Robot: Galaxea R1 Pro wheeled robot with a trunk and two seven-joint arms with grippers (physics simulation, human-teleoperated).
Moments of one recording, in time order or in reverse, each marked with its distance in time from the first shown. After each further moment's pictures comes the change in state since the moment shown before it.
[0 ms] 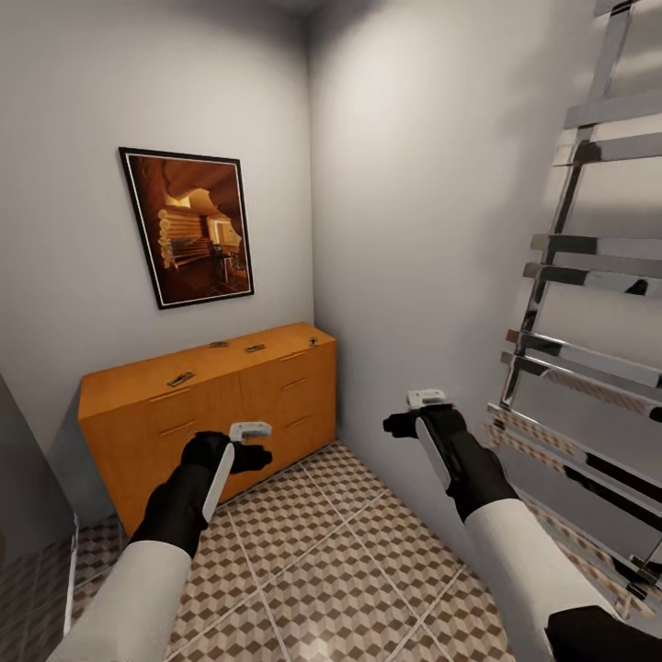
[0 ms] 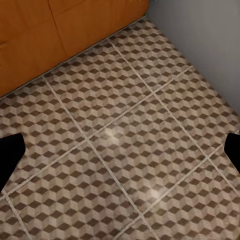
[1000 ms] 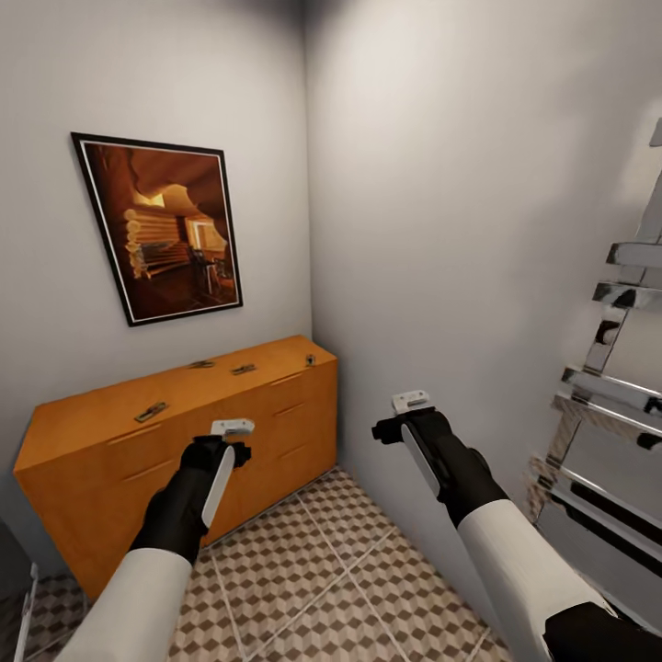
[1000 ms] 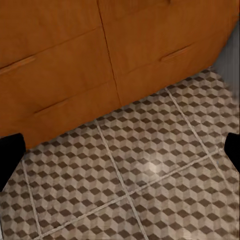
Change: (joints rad) left arm 0.024 -0.010 0.005 -0.036 0.030 -0.077 0.306; right arm -0.001 0.002 0.126 0.012 0.000 0.009 0.002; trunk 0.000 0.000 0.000
